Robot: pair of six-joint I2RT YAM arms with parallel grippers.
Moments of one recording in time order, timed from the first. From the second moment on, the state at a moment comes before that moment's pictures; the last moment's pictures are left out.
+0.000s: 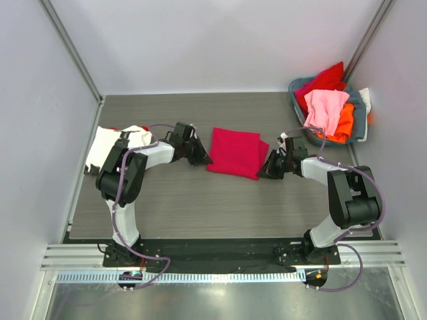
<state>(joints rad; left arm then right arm) -0.43 1.94 1.15 -0.08 0.39 -0.83 0.15 1.58 0.74 -0.13 -0.48 0.55</state>
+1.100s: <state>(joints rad) -0.40 1.69 1.10 -0.20 0.25 -0.78 0.15 1.66 1.09 -0.31 -0.41 0.51</state>
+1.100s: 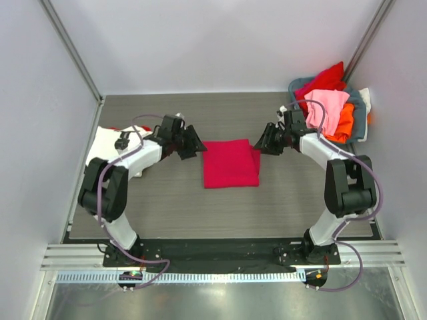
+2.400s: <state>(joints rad) -0.36 2.08 1.41 -0.21 0.28 -0.81 0.15 2.09 1.38 -0.22 -0.51 0.55</state>
